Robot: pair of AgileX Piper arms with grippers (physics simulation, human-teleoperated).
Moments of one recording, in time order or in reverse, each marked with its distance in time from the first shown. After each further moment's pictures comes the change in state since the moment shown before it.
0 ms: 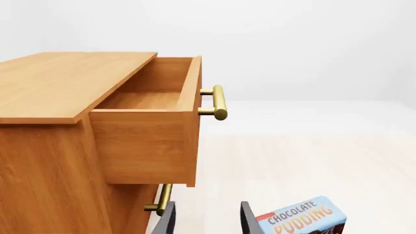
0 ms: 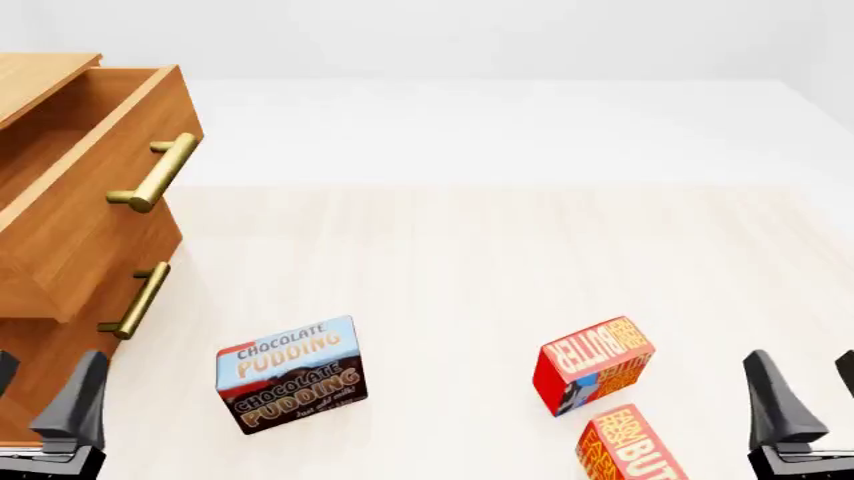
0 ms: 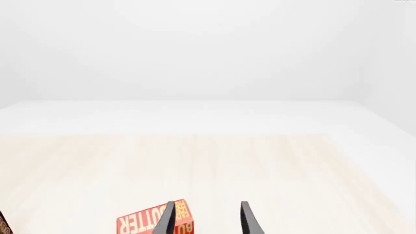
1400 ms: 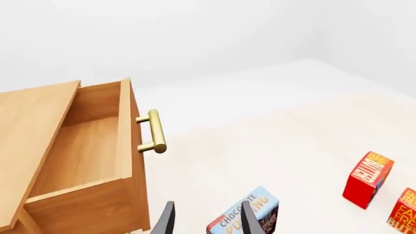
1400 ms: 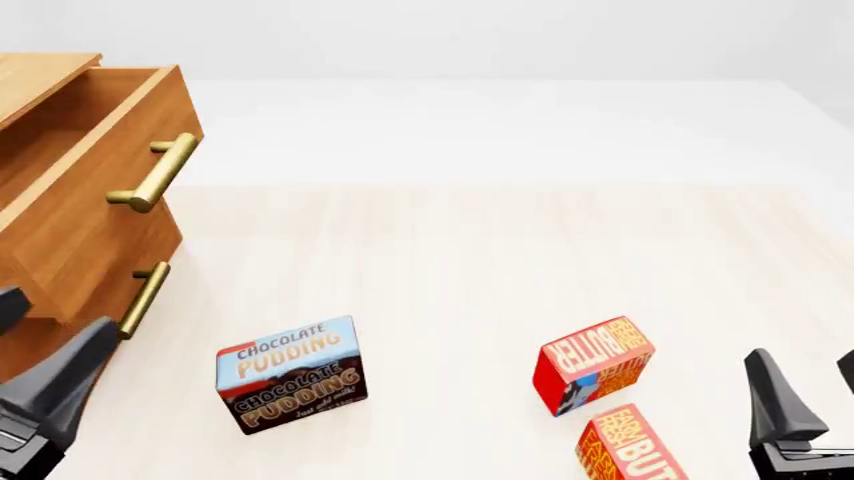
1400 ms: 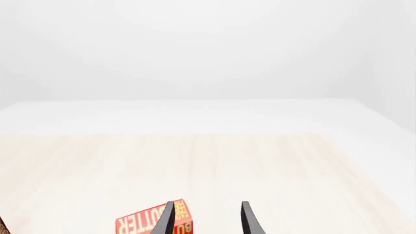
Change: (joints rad) left arm -0.303 0.167 -0.386 0.338 0.068; right arm -0.011 0.009 -0.002 -0.001 0.012
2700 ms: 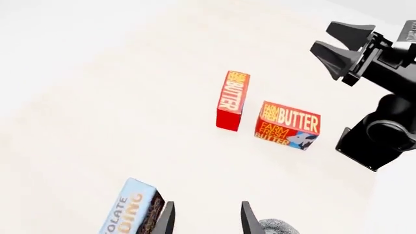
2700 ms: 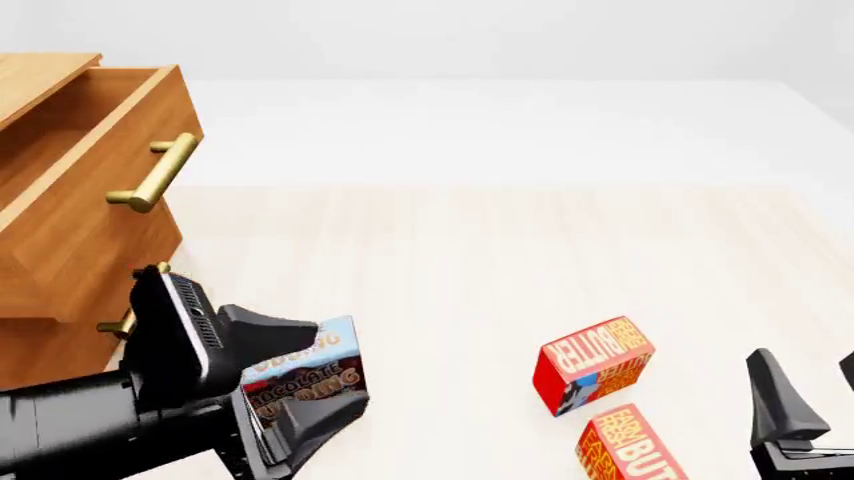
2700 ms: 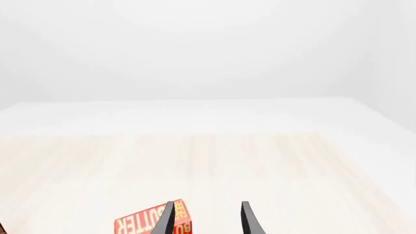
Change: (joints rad) left arm -0.623 0.653 -0.188 -0.034 -0.082; right arm -0.010 -0.001 0.000 0.001 0.006
